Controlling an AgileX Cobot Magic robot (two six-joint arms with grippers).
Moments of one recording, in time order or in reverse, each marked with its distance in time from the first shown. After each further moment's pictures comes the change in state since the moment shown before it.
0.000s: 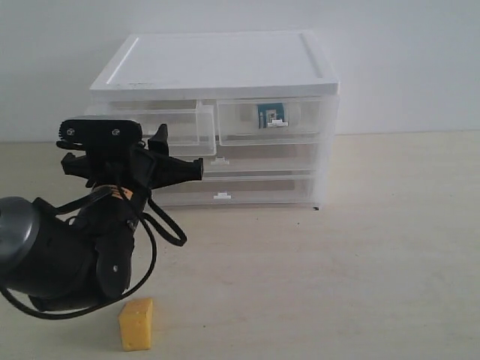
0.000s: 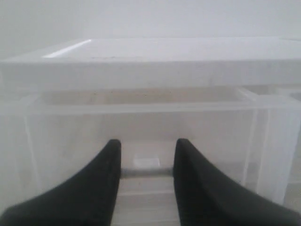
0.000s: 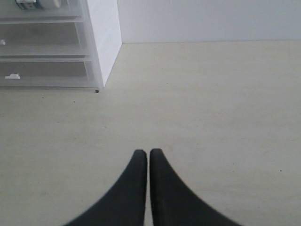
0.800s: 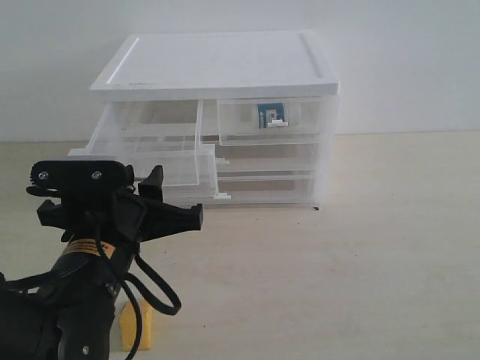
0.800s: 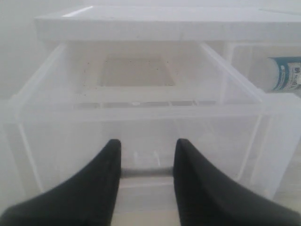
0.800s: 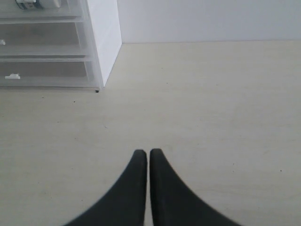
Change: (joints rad) left arm -0.238 -0.162 0.212 -0.265 0.000 0.030; right arm 0.000 0.000 0.000 0.000 0.000 0.000
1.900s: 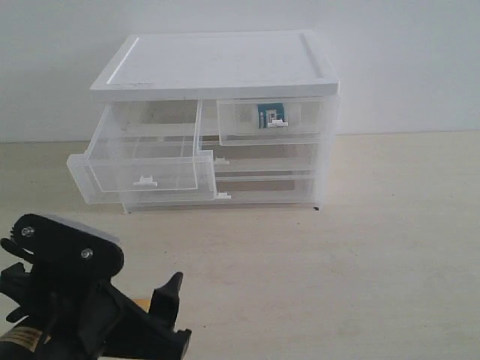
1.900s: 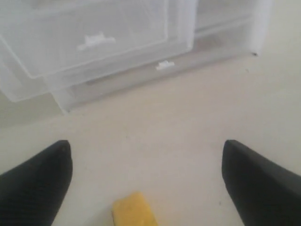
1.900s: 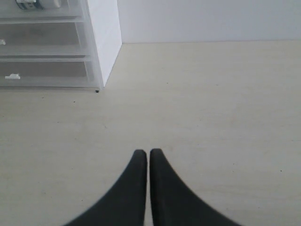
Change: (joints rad) left arm -0.320 -0.325 0.176 -0.421 0.299 0.458; right arm 0.000 0.000 0.000 0.000 0.000 0.000
